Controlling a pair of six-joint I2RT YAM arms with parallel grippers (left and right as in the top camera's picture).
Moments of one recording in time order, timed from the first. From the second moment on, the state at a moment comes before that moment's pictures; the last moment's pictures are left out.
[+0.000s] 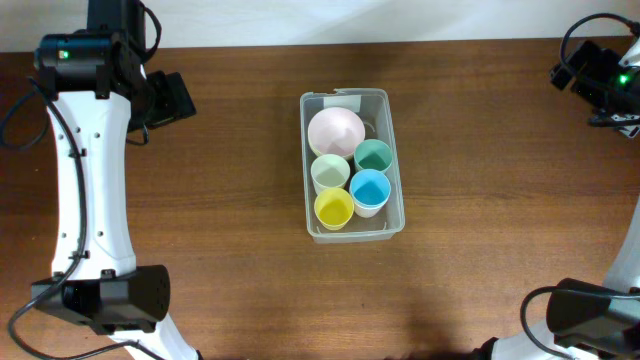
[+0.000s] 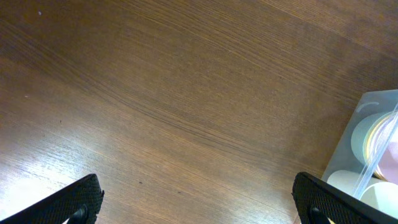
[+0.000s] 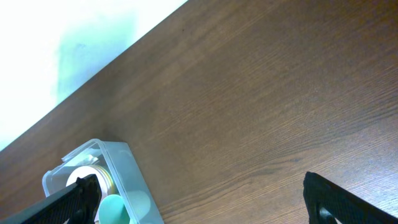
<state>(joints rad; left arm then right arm) 0.00 1.92 2.29 -1.61 -0.17 -0.38 -0.38 1.76 2.10 -1.29 -0.23 0.29</state>
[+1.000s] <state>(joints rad) 0.00 1.92 2.29 -1.61 -0.17 -0.38 -0.18 1.66 2.09 -1.27 -0.10 0.25</state>
